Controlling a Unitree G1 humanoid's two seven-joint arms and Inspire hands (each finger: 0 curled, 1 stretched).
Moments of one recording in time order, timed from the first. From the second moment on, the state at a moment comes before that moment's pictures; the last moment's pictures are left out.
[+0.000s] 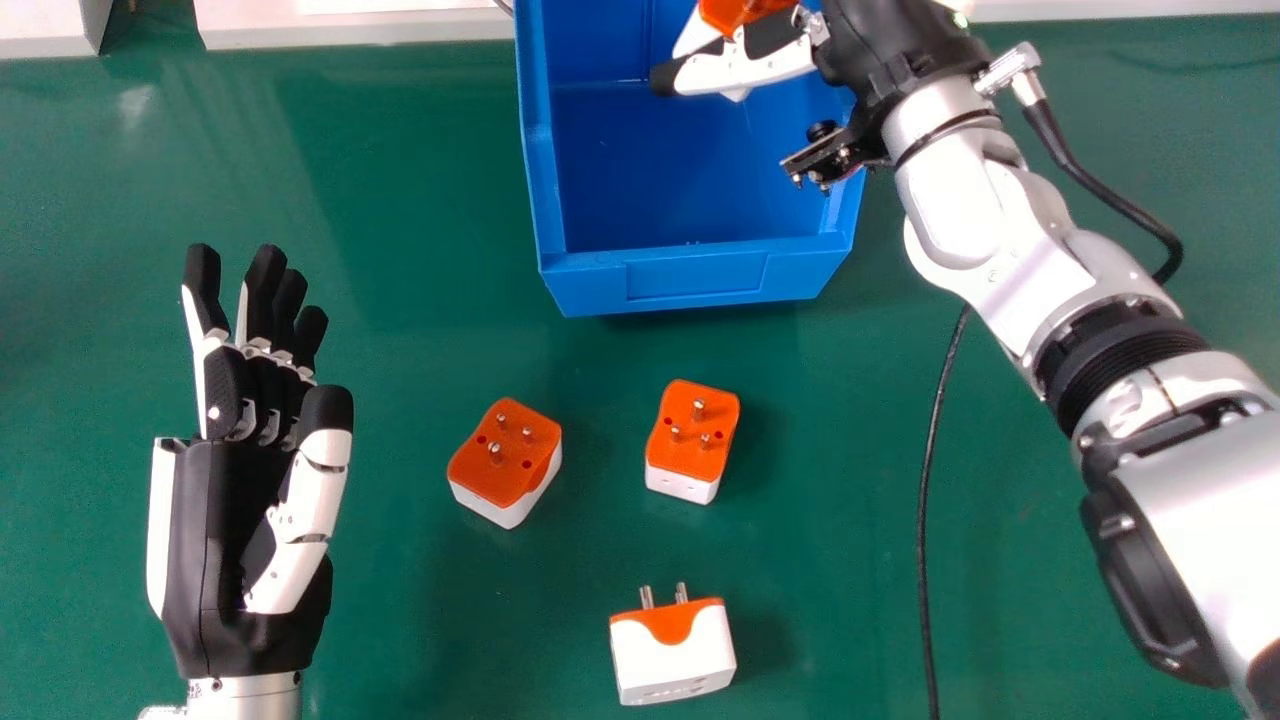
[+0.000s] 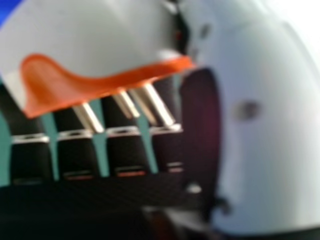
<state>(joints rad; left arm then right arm) -0.01 0.01 0.31 0.69 -0.54 -1.06 -0.72 -1.16 -0.20 0.28 1.31 -0.57 -0.51 -0.40</state>
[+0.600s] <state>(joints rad) -0.01 0.01 0.30 0.69 -0.55 -1.06 -0.72 -1.19 -0.19 0.31 1.34 -0.59 -0.45 -0.40</state>
